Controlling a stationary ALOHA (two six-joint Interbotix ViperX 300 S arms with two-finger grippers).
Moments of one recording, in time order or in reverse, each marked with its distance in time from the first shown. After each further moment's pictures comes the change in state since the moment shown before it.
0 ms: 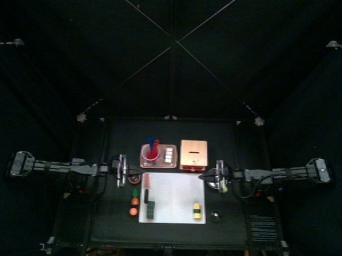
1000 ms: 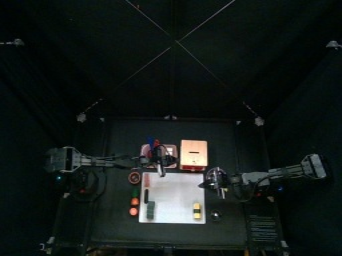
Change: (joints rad) left arm 0.167 0.828 -0.607 0.011 -0.080 0.002; right arm 0.123 0.121 0.040 0.020 0.051 0.028
